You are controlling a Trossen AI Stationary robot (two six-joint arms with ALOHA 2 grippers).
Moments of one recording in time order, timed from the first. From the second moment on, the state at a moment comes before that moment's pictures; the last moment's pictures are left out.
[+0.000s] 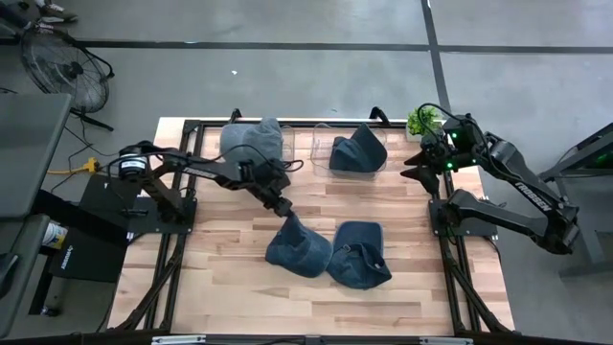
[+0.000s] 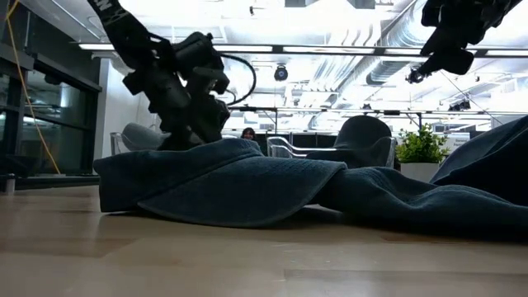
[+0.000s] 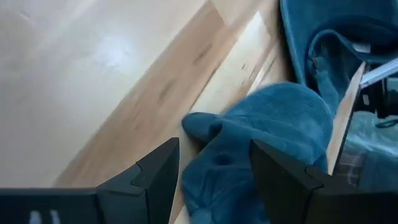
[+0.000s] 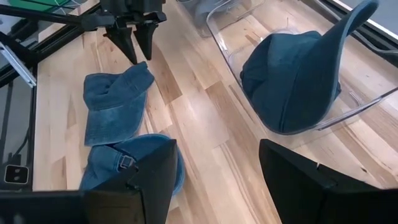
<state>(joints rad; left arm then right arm) 0.22 1.60 0.77 -0.04 0.45 -0.75 -0.77 0.67 0.87 -0.96 -0.48 0.03</state>
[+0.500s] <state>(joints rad) 0.20 1.66 0.77 0.10 0.63 -0.79 -0.77 0.67 0.87 -0.96 -0.48 0.04</state>
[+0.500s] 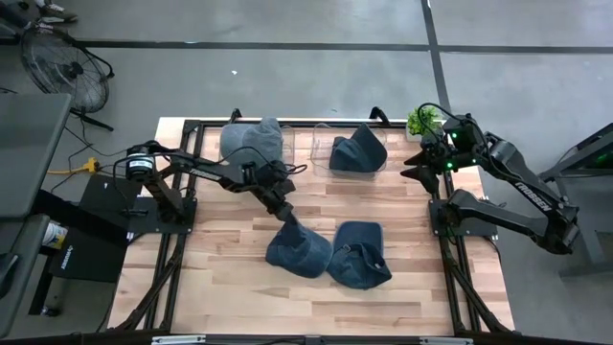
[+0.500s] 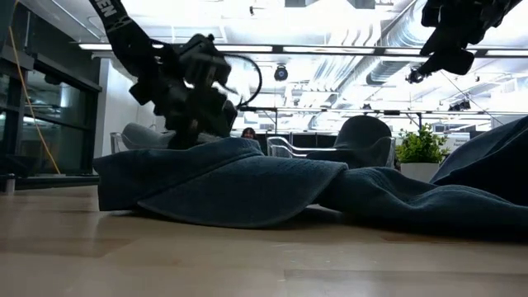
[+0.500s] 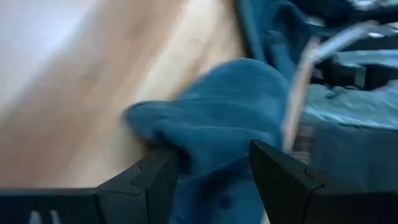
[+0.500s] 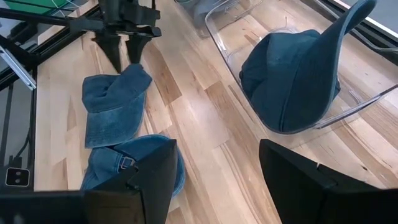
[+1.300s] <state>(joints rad) 0.18 1.66 0.77 0.13 0.66 -0.84 -0.77 0.67 0.87 -0.96 -0.48 0.04</state>
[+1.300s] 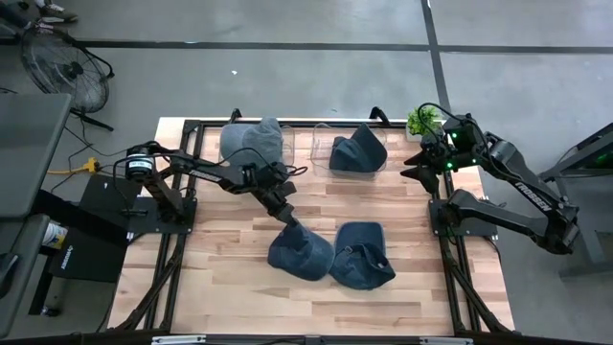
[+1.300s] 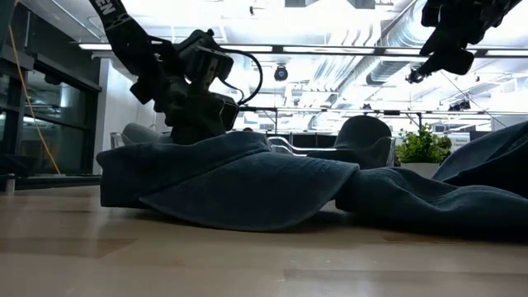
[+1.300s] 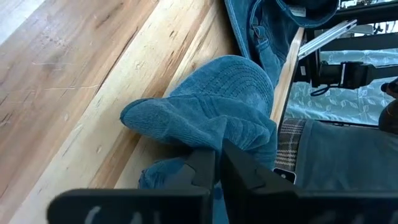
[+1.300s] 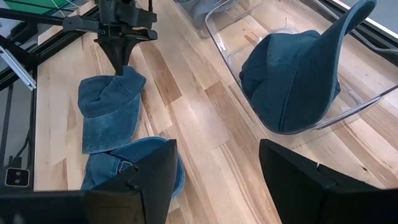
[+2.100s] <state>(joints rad) 0.18 1.56 1.14 -0.20 0.67 -0.73 -0.77 0.67 0.87 -0.96 -0.48 0.04</state>
